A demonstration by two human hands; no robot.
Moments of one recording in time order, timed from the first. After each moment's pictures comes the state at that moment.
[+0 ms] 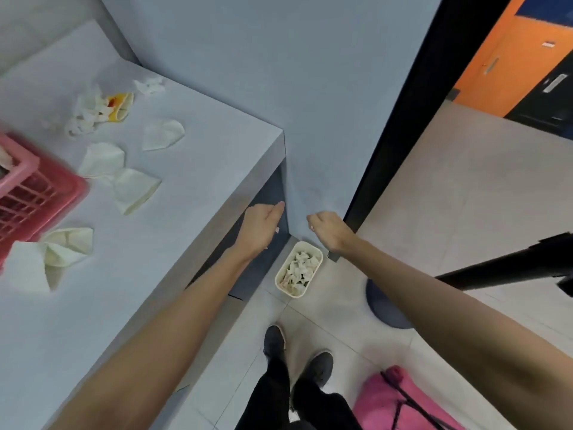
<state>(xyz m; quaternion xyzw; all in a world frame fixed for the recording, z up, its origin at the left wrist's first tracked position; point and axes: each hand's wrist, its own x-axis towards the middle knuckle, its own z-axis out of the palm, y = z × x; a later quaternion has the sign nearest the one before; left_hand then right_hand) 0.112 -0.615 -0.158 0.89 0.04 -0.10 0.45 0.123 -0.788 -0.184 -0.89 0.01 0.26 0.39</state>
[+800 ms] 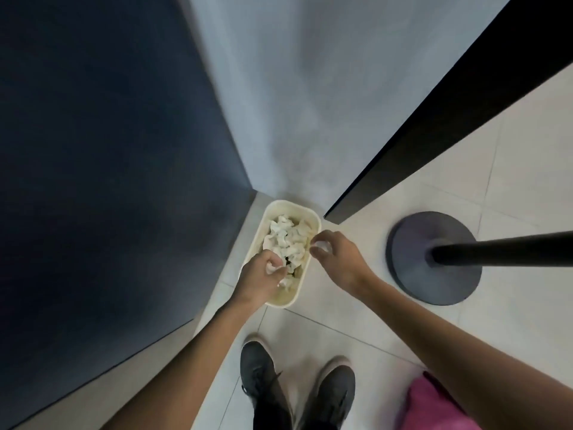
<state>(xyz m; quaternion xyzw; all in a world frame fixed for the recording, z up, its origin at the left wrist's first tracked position) 0.148 -0.634 -0.694 0.82 0.11 -0.34 0.45 0.144 -0.816 -0.654 -0.86 0.17 0.25 0.41</state>
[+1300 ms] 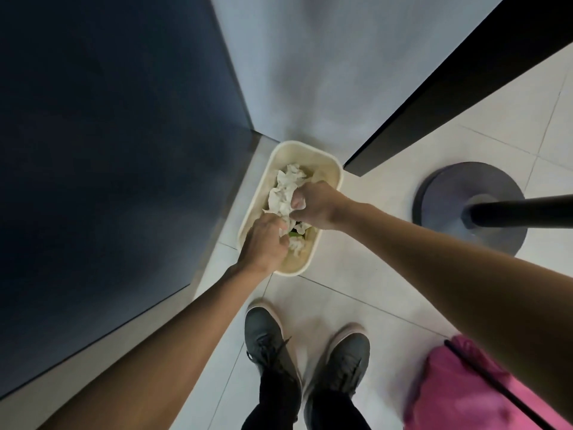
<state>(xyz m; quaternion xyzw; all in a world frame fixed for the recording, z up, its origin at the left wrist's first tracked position) 0.142 -0.628 -0.805 0.91 -0.04 -0.33 0.25 0.193 -0.780 -0.771 -0.88 0.00 0.40 0.27</state>
